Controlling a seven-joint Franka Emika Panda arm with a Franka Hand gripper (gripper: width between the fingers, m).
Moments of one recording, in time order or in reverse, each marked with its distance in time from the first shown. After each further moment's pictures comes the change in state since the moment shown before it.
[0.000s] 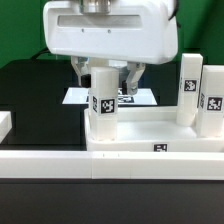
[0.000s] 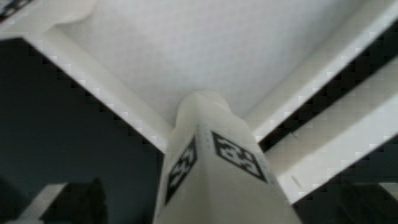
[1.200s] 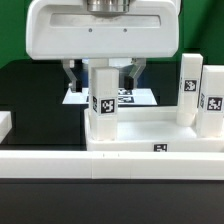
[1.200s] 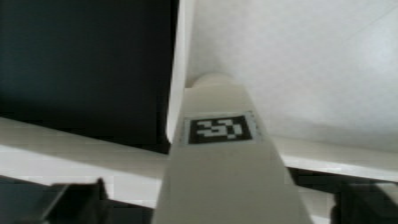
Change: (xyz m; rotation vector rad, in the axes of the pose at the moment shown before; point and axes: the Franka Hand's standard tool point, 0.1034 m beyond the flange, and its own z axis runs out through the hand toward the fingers) arm 0.007 0.000 -0.002 -0.055 0.008 -0.904
